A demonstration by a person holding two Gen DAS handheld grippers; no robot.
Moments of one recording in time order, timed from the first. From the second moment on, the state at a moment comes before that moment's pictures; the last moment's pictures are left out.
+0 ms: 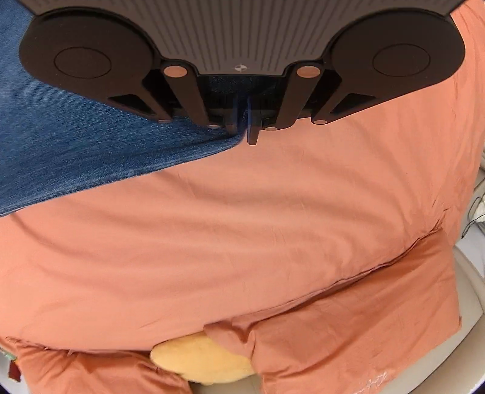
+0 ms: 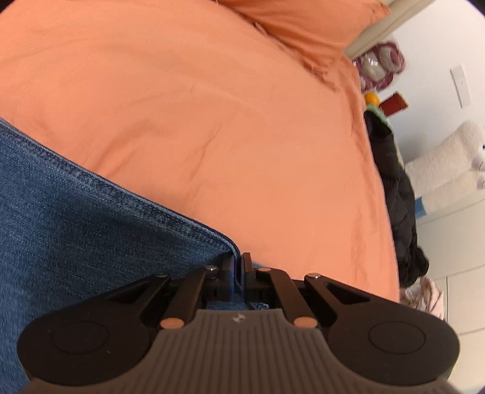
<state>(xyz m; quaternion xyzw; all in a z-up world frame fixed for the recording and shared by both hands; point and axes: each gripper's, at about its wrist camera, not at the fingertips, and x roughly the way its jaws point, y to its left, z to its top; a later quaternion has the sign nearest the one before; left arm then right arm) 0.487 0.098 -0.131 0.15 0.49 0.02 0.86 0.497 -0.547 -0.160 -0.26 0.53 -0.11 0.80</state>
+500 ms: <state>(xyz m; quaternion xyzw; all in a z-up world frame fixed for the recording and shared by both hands) 0.373 0.184 -0.049 0.02 0.45 0.05 0.89 0.403 -0.493 -0.104 -0.03 0.47 -0.08 0.88</state>
